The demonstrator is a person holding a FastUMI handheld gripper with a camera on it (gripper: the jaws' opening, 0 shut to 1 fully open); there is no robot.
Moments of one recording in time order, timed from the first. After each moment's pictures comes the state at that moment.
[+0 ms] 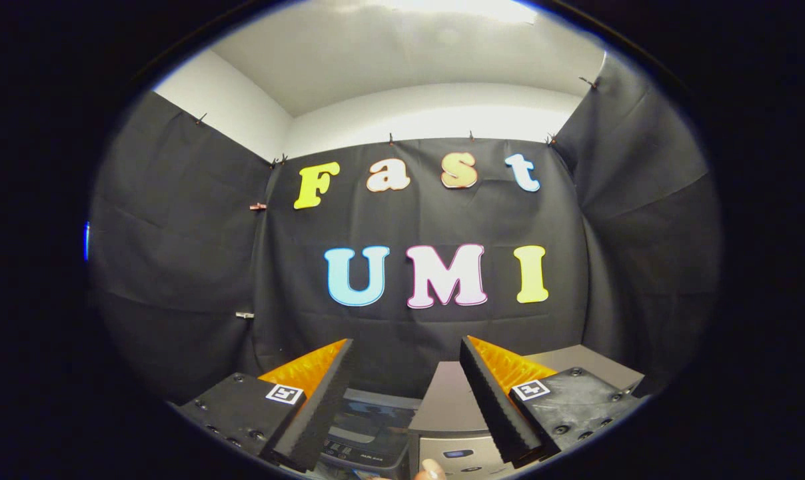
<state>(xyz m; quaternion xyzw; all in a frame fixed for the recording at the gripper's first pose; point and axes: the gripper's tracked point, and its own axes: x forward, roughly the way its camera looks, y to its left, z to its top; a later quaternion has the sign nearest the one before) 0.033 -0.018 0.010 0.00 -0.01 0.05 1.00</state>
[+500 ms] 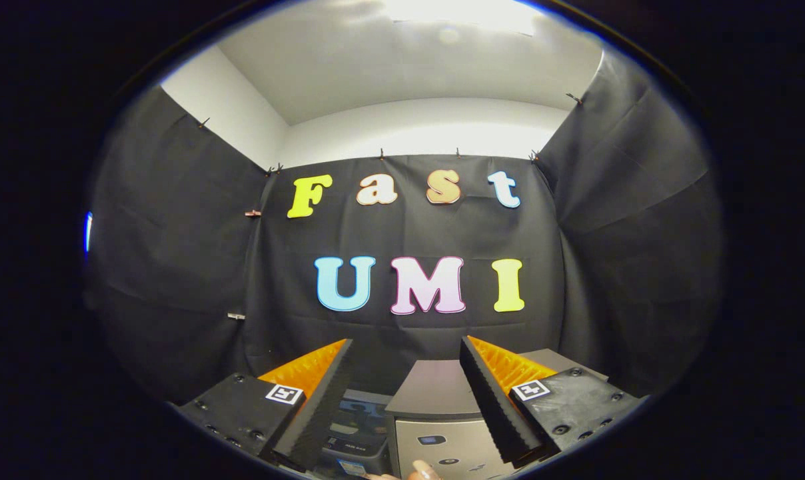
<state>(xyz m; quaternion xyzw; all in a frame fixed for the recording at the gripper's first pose) -0.028 -0.039 0.018 -0.02 -0.03 0.03 1.00</state>
